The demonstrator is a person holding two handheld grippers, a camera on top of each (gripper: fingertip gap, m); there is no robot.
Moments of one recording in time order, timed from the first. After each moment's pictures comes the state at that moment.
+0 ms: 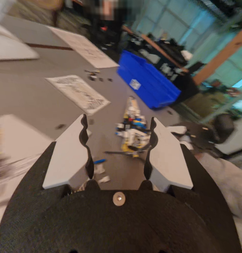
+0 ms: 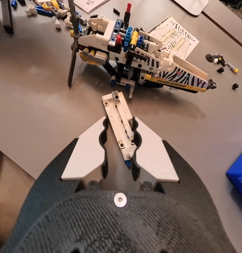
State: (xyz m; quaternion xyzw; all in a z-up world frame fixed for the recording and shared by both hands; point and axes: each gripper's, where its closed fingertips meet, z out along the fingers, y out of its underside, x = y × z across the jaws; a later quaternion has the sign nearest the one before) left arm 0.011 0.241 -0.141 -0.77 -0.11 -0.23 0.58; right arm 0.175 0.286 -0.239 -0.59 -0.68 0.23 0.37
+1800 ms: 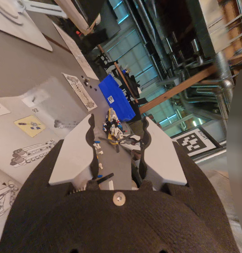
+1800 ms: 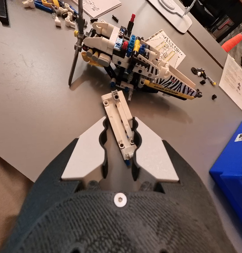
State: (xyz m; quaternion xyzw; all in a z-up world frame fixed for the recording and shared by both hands) left arm -0.098 0.139 -0.115 -0.65 -0.21 -0.47 0.56; right arm 0.175 0.285 -0.234 -0.56 -0.69 0.19 0.42
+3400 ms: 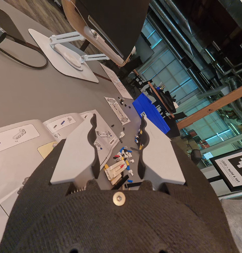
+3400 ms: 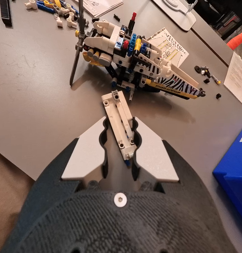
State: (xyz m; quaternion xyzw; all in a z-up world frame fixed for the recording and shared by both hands) left arm -0.152 0.120 -0.127 -0.68 -0.26 -0.30 0.62; right arm 0.176 0.286 -0.236 -0.56 -0.69 0.20 0.41
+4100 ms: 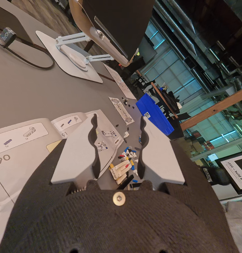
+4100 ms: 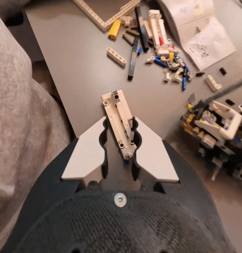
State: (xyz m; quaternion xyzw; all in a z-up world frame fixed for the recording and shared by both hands) left arm -0.158 0.119 -0.135 -0.68 -0.27 -0.29 0.62; right arm 0.131 0.135 -0.240 -0.43 -0.82 0.28 0.26
